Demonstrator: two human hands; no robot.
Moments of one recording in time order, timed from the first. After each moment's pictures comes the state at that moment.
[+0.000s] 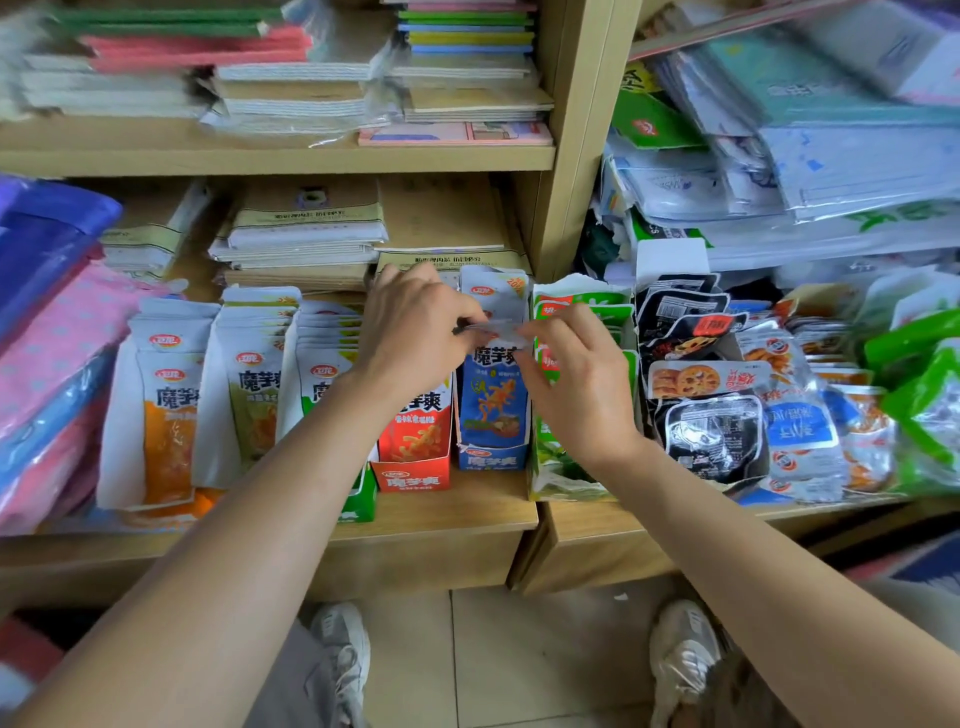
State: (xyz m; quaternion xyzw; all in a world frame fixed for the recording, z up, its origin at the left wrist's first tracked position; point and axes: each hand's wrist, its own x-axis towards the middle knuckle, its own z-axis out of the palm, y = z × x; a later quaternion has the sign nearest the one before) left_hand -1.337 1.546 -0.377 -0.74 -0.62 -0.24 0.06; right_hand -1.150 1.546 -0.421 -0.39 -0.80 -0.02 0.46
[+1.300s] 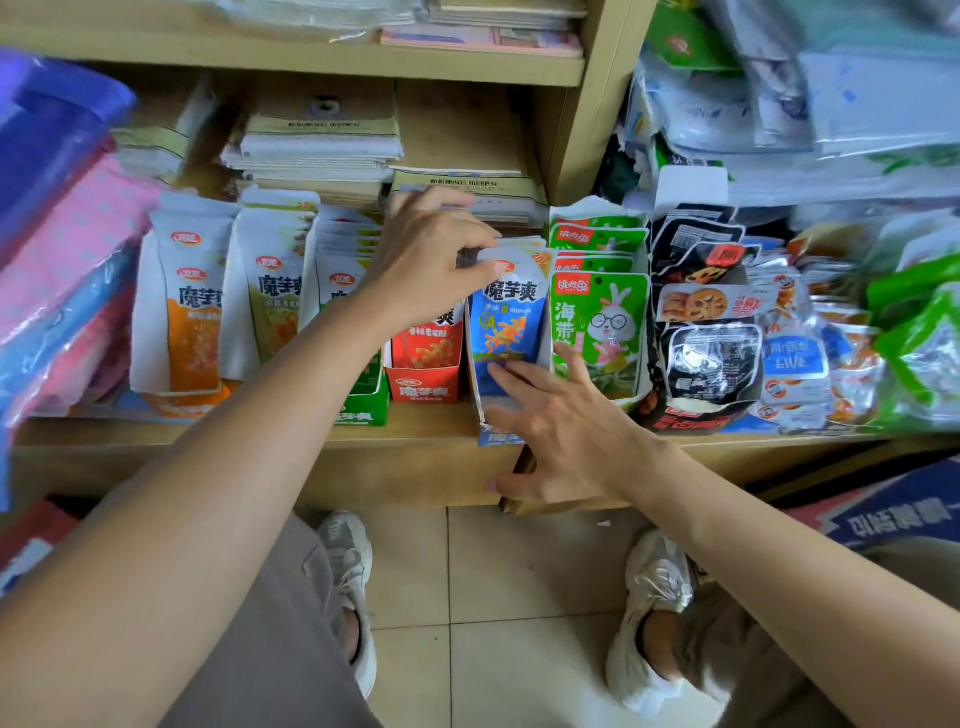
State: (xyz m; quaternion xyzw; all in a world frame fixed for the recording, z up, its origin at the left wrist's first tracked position) left_hand -1.353 1.530 -0.394 -0.78 -0.55 -0.31 0.00; right_hand -1.132 1.458 -0.439 -0.31 -0.95 -0.04 -0.06
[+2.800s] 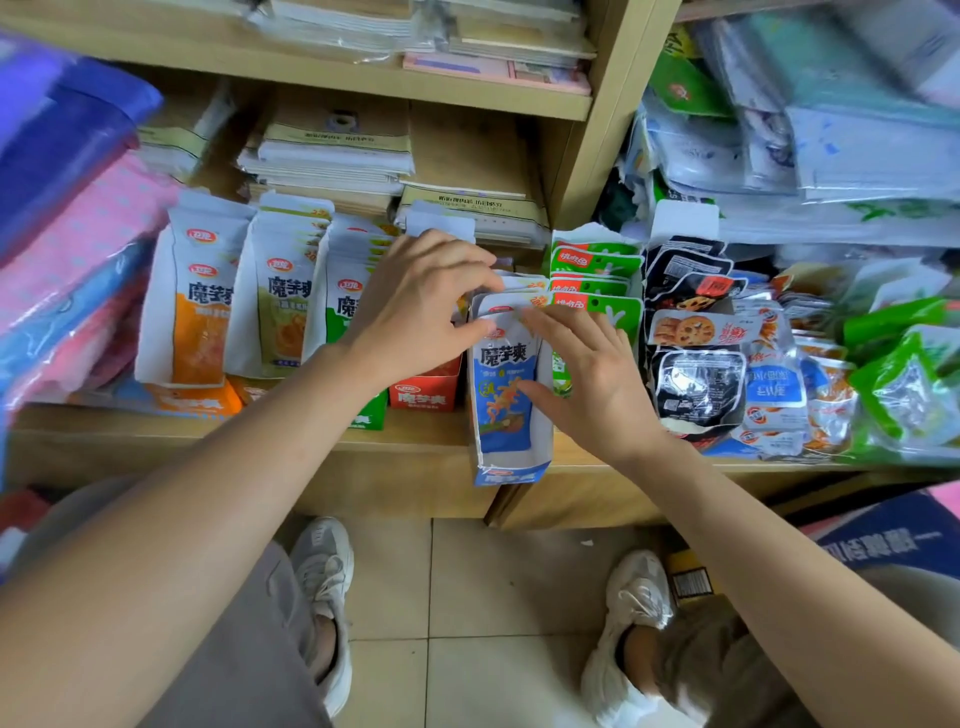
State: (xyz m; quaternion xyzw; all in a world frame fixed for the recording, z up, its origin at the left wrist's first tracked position) left_hand -1.351 1.485 -0.397 -0.79 -0.54 -0.30 0.07; right_hand -1.115 1.492 -0.431 -0.38 -0.89 0.01 0.26
